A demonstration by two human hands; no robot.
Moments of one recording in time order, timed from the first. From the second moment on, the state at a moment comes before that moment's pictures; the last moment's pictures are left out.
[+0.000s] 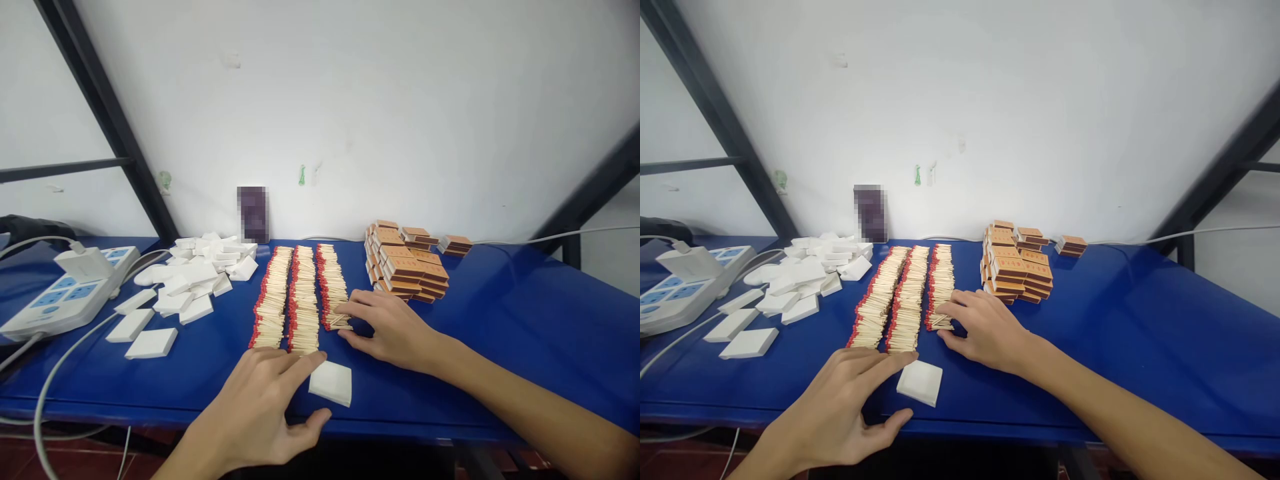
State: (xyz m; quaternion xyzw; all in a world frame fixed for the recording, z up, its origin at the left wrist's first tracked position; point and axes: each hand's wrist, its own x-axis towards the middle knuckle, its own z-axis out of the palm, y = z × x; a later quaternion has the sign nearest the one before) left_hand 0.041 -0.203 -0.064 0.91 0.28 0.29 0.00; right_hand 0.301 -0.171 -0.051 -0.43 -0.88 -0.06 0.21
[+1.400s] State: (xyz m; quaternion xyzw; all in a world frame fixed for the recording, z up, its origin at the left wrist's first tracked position) left_hand 0.039 -0.202 -0.064 0.93 0.31 0.19 0.12; right_hand 0.302 -0.169 -0.057 -0.39 -0.90 -0.01 0.19
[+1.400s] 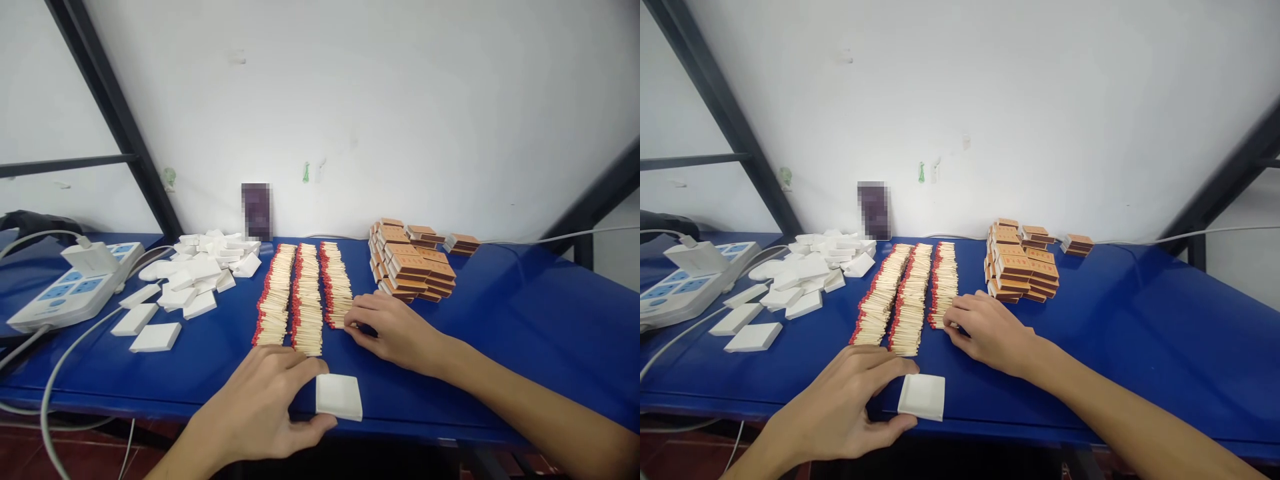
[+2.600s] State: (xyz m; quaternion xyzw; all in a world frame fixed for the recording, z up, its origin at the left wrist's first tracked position) left_hand 0.041 -0.201 -0.058 0.93 0.31 0.17 0.13; right_hand 0.303 -0.178 -0.051 -0.41 -0.90 0.03 0.14
